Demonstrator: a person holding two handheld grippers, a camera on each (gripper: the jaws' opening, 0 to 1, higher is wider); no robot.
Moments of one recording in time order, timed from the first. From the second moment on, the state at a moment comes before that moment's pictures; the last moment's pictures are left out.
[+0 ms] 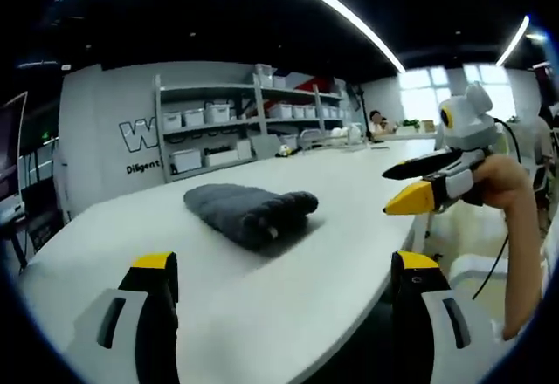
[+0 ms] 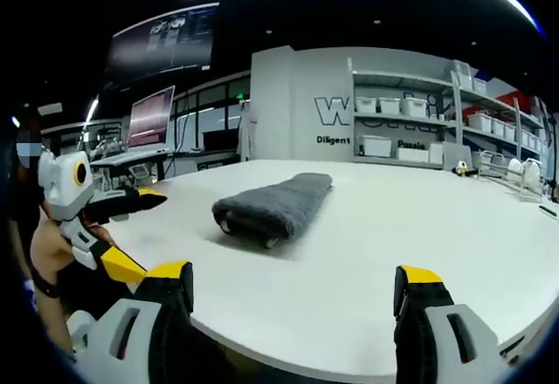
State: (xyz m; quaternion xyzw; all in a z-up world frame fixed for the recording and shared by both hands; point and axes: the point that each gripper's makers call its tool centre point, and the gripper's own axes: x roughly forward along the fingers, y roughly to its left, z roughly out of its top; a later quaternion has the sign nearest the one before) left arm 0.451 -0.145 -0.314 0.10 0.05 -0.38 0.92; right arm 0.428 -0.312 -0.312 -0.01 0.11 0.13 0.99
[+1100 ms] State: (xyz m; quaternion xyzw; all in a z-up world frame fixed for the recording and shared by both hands) left arm 0.461 -0.125 -0.310 0.10 0.05 -0.35 0.93; right arm 0.431 -0.307 -0.311 -0.01 0.11 0.14 0.98
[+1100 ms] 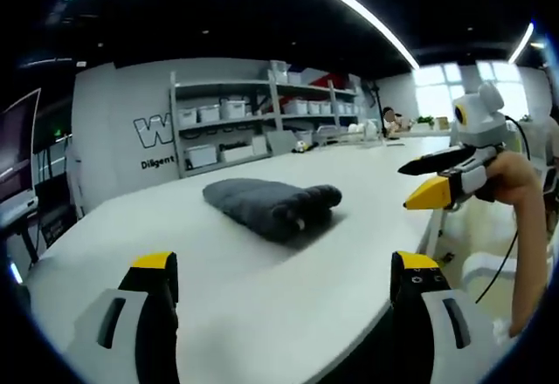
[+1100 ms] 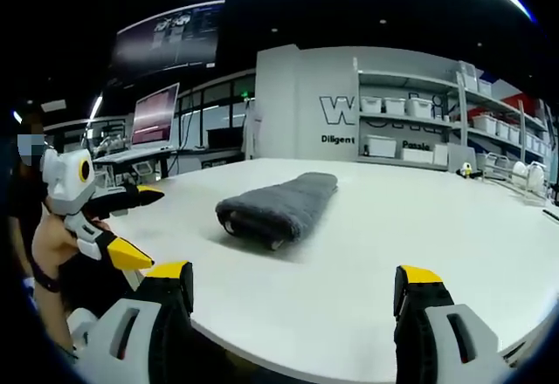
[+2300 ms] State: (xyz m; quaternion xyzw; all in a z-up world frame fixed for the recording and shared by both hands) left arm 0.483 -0.171 -0.296 0.15 0.02 -0.35 0.92; right arm 0.446 -0.276 -0.288 -0.01 0.08 0.22 0.97
